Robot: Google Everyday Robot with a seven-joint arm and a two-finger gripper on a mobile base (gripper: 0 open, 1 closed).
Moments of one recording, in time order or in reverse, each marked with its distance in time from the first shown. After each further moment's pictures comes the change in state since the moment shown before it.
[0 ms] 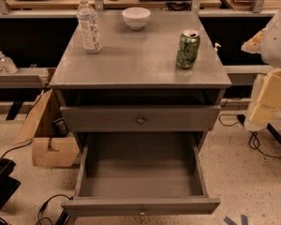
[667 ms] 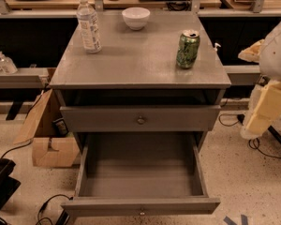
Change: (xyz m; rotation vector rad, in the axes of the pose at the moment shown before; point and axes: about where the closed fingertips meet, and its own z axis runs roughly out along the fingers) arm 0.002 0.006 0.018 0.003 -0.056 -0.011
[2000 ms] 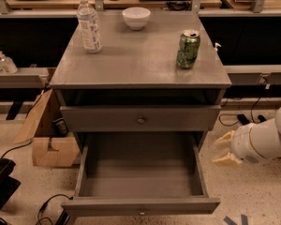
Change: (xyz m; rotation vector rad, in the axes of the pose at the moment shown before) arm 0.092 0.035 0.237 0.011 -0.162 0.156
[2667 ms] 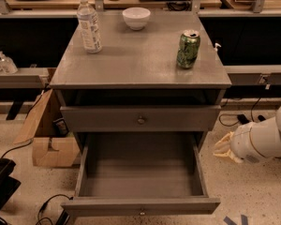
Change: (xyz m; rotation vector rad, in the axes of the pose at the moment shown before) arm -0.005 0.001 -0.004 -0.001 0.000 -0.011
